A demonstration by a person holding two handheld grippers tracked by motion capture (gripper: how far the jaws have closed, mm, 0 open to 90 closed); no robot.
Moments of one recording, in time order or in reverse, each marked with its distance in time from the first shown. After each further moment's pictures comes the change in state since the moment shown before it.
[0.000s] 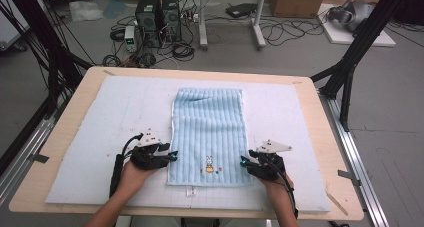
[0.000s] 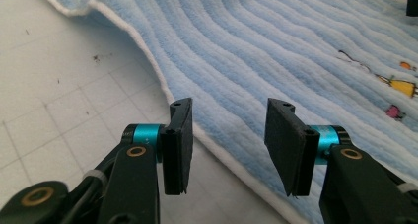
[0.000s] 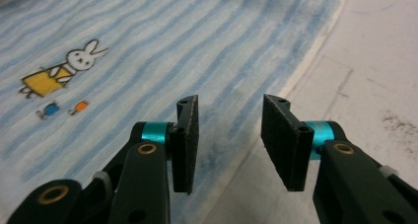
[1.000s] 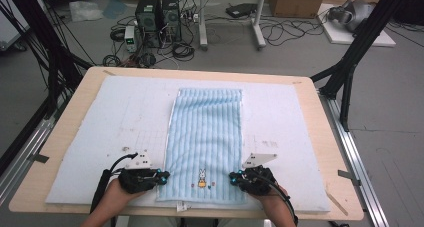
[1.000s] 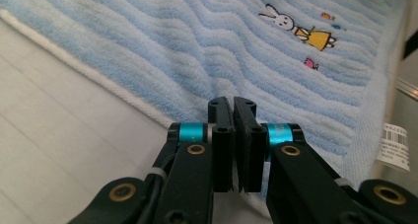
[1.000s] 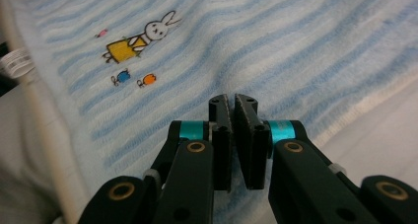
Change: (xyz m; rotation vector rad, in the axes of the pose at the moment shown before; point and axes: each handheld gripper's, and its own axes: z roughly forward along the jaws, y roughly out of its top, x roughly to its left) left arm -0.022 -0.033 -0.044 0.131 -0.241 0.103; right arm 0.043 -0.005 -0.009 0.147 0.285 -0.100
